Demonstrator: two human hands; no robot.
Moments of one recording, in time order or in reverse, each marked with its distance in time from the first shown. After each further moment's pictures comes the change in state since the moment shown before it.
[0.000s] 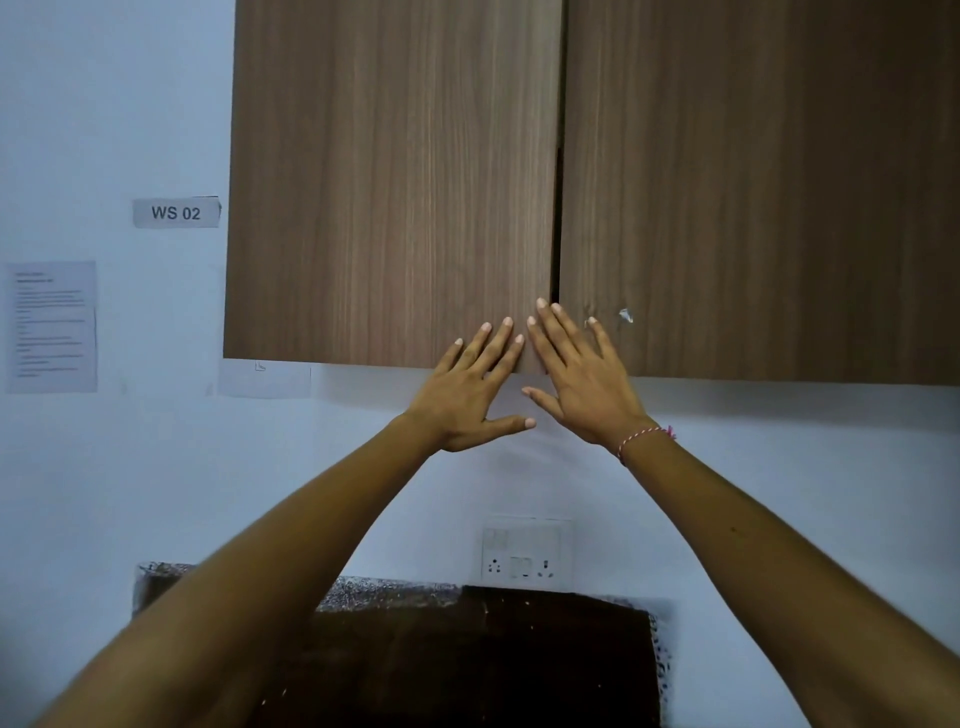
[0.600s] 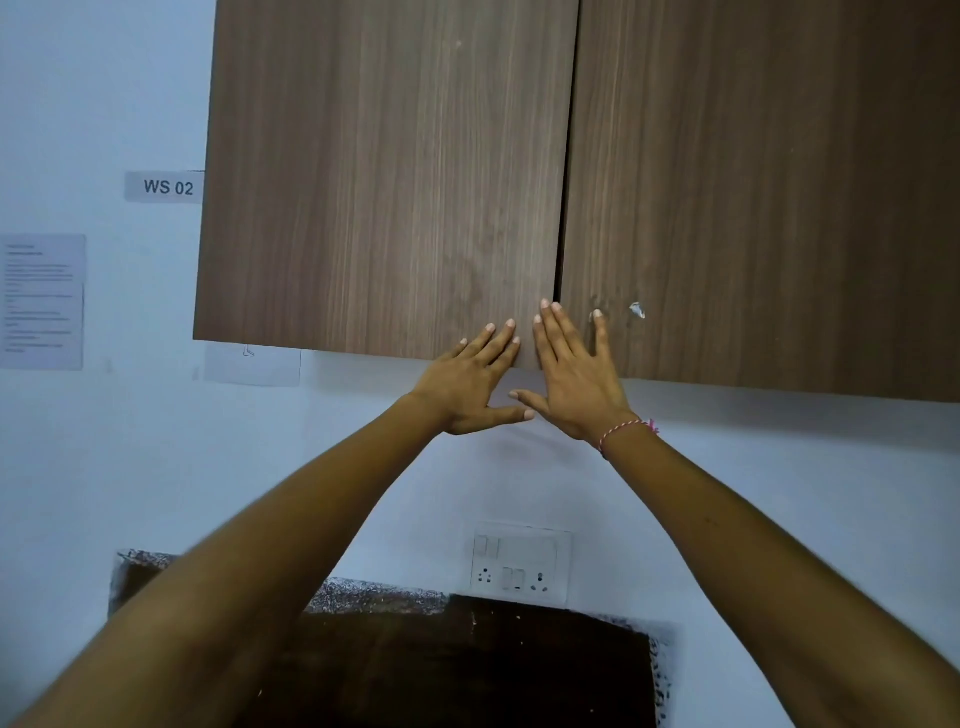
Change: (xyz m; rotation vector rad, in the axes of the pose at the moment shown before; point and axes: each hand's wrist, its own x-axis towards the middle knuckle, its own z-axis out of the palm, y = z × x) left_hand 0.047 -0.011 0.039 0.022 -0.137 -0.064; right_hand 0.028 0.012 0.058 -0.093 -0.065 0.048
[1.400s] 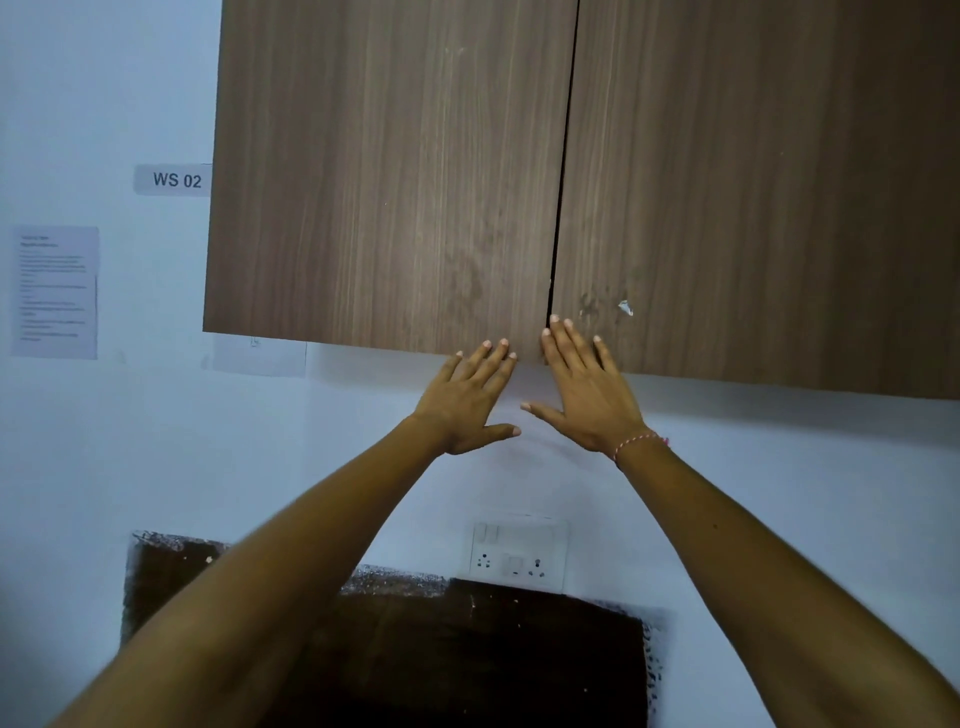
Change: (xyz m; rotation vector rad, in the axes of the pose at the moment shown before) left_hand -0.018 0.016 0.017 0.101 -0.031 -0.066; right_hand -0.026 0.014 0.005 0.193 -0.102 -0.037
